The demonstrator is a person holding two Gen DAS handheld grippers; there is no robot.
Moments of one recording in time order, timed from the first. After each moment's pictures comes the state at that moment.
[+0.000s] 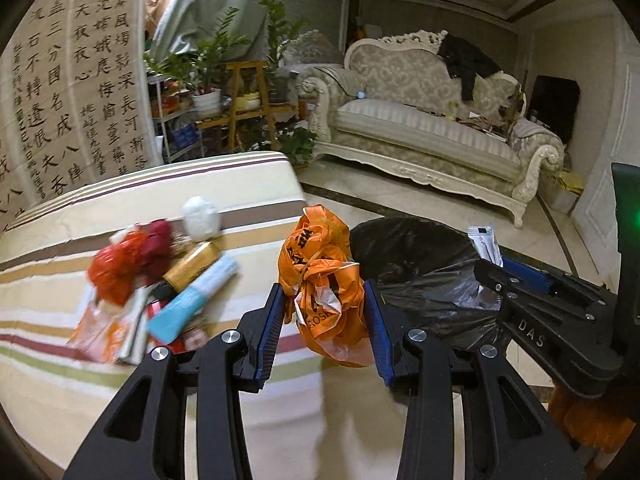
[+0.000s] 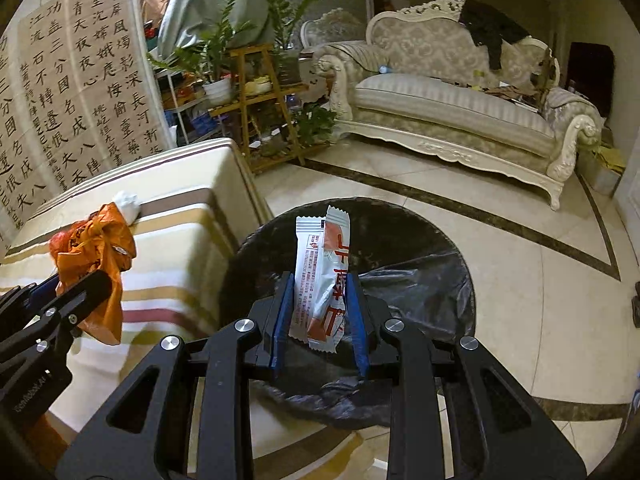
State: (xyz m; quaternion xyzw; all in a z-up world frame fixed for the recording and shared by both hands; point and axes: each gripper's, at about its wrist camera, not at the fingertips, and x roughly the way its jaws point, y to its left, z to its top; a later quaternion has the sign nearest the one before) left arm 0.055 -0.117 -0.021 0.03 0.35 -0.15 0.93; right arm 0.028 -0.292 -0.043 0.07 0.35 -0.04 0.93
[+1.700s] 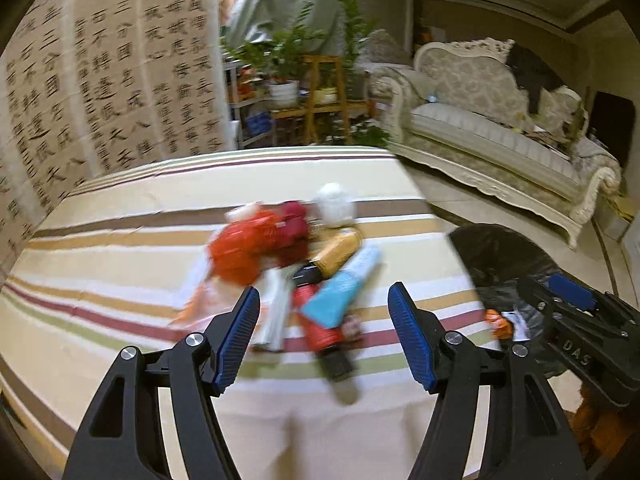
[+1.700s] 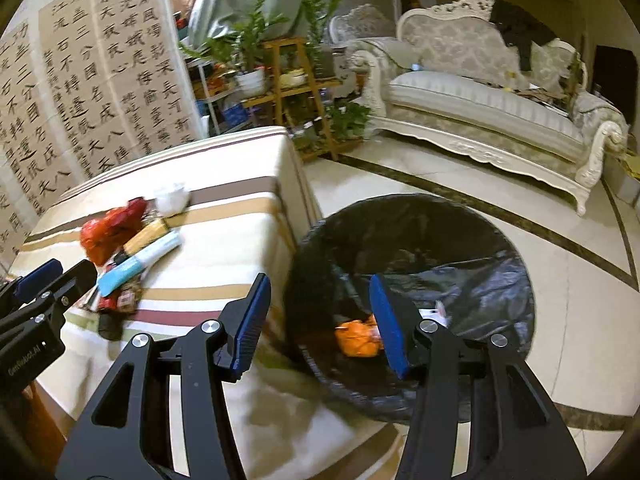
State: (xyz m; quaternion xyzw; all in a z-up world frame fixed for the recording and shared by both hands) left arm 0.046 -0.028 -0.020 0.01 0.35 -0.02 0.94; right arm 0.034 -0.229 -0.044 0.06 0.36 0.02 0.93
